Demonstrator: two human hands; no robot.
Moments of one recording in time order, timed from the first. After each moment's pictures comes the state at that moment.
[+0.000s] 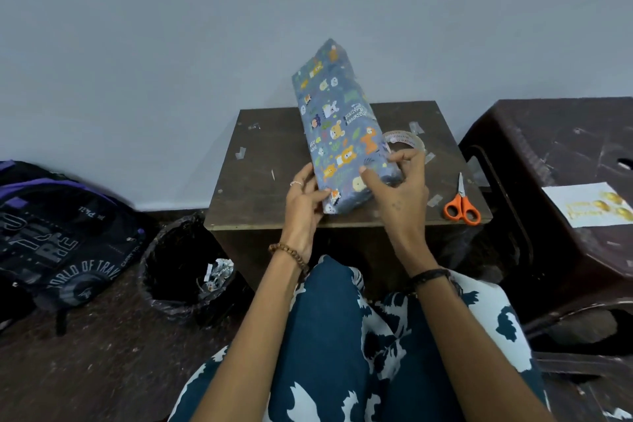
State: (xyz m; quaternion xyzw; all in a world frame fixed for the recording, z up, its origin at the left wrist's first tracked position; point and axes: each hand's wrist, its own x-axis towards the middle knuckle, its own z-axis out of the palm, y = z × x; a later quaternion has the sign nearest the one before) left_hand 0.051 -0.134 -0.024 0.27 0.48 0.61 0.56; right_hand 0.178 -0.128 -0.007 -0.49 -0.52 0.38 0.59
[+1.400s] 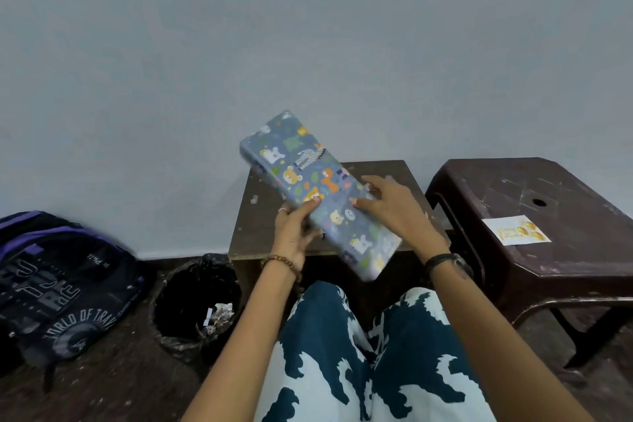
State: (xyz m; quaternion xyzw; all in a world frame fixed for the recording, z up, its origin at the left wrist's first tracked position) left_hand 0.032 -0.181 0.048 0.23 0.46 0.63 0.58; right_hand 0.195 -0.171 0.101 -0.56 -0.73 0.27 0.29
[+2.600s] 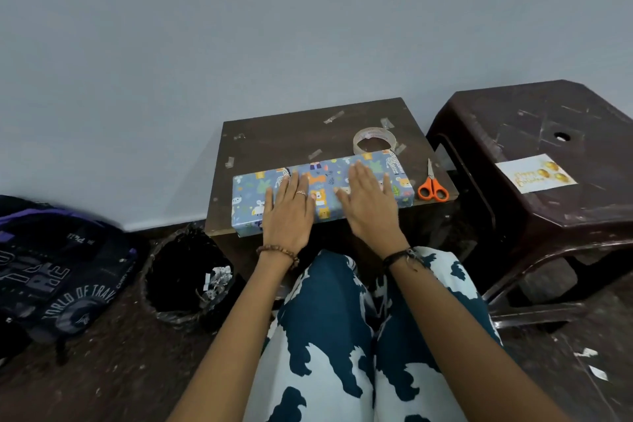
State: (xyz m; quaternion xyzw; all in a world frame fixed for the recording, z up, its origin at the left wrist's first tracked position) left_hand 0.030 -0.158 -0.024 0.70 0.70 0.10 0.08; right_hand 0.174 -0.141 -0.025 -0.63 -0.76 0.07 0.13
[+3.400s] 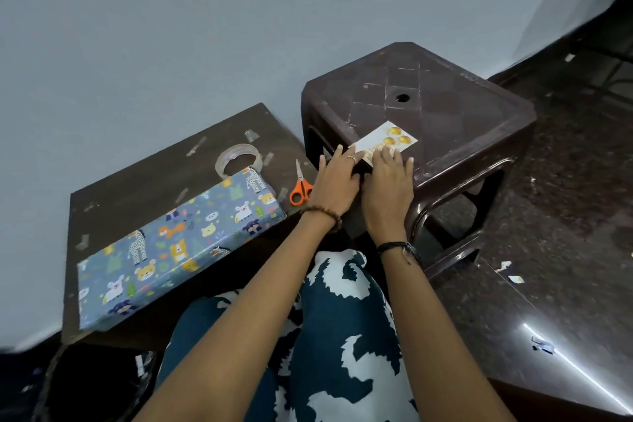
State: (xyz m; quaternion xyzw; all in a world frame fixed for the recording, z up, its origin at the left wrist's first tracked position) left_hand 0.293 -0.107 -0.011 0.85 0.44 0.14 0.24; right_hand 0.370 -0.148 -0.042 -0.83 -0.48 0.00 0.27
